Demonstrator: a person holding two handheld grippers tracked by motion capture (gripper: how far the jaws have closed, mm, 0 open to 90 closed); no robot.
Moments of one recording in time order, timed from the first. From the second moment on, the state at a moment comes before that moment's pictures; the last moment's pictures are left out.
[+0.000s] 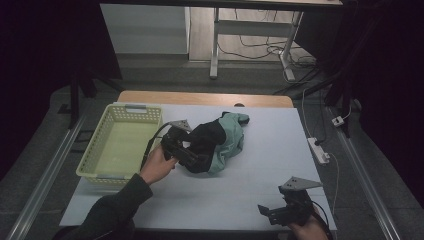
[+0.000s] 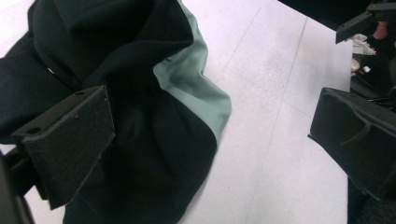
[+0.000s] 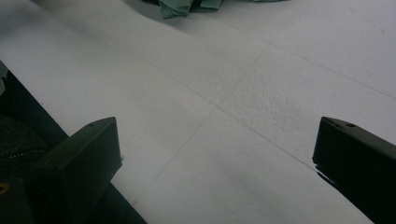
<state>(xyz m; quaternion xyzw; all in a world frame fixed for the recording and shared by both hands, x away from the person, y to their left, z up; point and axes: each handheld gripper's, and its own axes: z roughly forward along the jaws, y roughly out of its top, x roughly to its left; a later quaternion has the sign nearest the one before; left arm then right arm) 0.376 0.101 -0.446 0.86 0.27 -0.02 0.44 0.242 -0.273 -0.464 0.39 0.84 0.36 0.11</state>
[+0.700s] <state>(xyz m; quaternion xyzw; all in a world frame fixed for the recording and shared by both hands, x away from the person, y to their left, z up) 0.351 0.116 -0.440 0.85 0.27 -0.04 0.46 0.242 -0.273 -0.464 0.39 0.84 0.36 0.11</state>
